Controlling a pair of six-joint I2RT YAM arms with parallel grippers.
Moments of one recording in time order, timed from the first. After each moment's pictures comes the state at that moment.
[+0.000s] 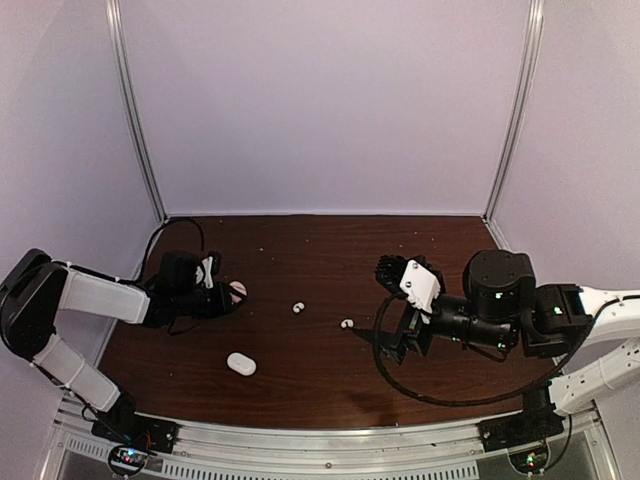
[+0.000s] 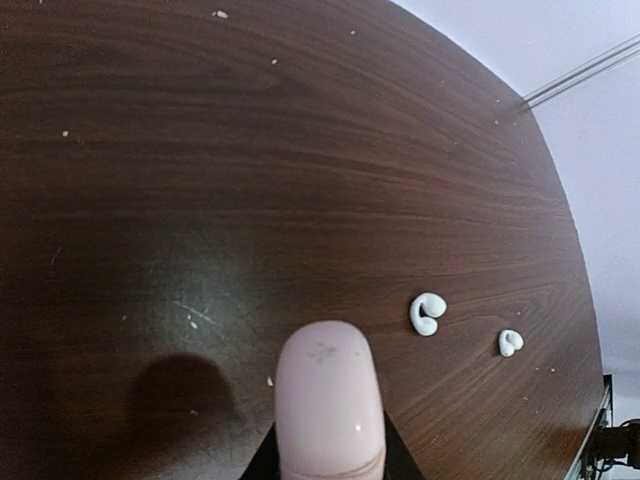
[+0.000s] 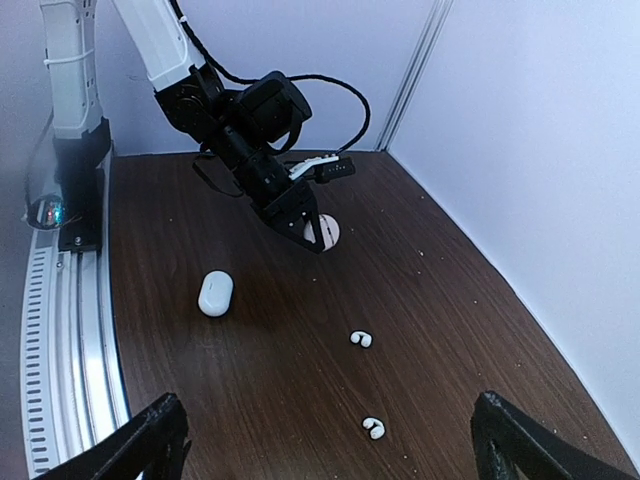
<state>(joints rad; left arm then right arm) -0.45 1.47 0.54 0.31 0.27 -0.60 1.33 1.02 0.87 -0.14 0.32 -0.20</state>
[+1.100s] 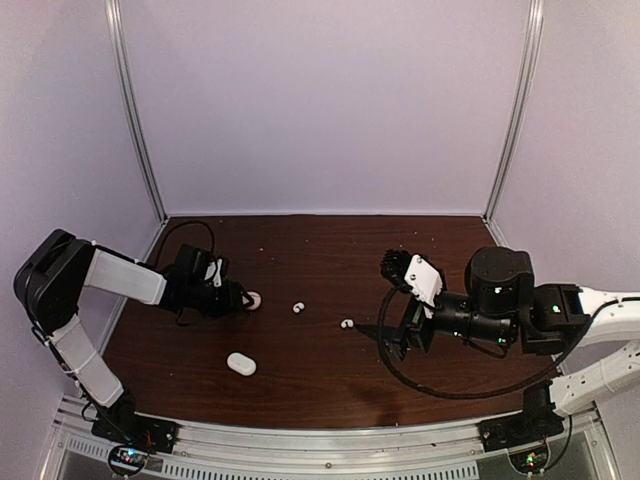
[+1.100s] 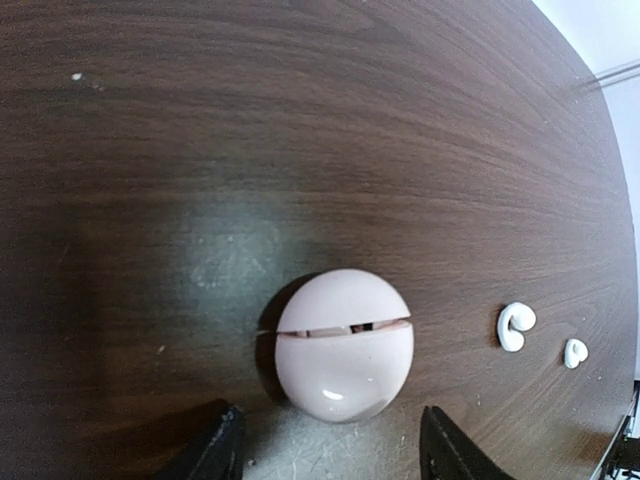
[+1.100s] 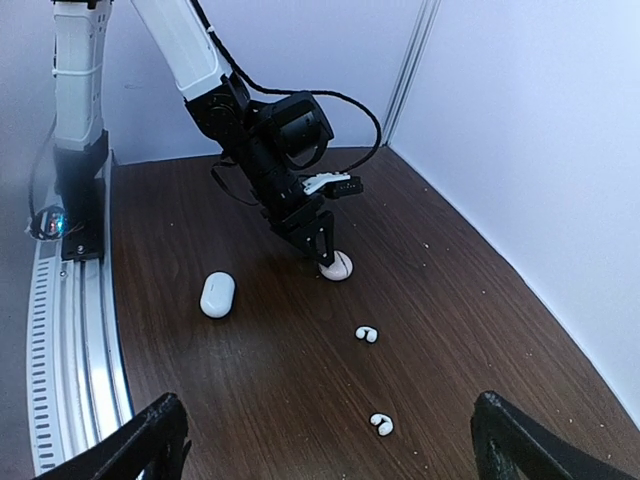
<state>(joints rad) -0.42 1.68 0.71 0.15 0.28 -0.58 1.27 1.00 0.83 -0.12 0.26 -0.16</state>
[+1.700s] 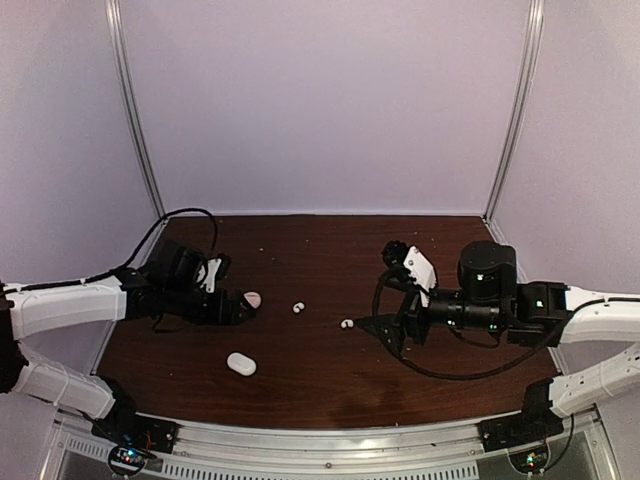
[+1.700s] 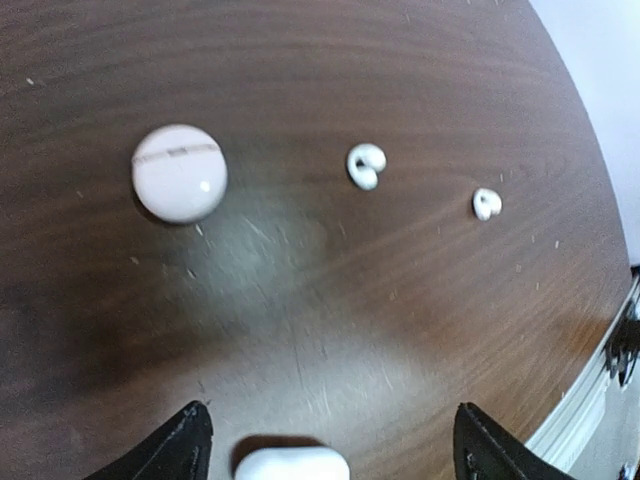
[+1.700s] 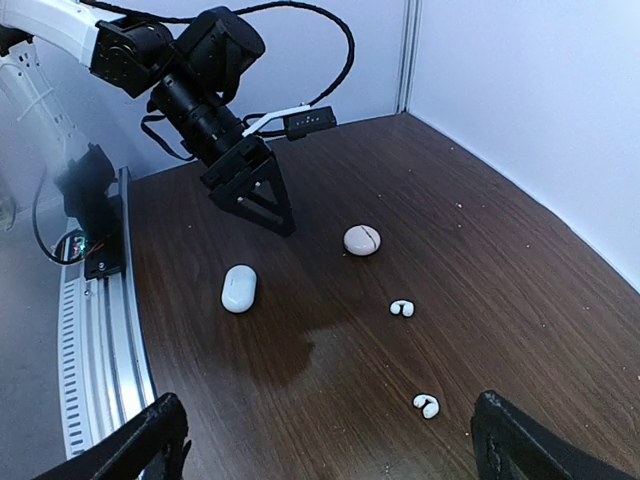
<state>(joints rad) -0.59 1.23 0.69 -0.26 0.21 -0.49 1.11 1.03 0.77 -0.05 0.03 0.00</state>
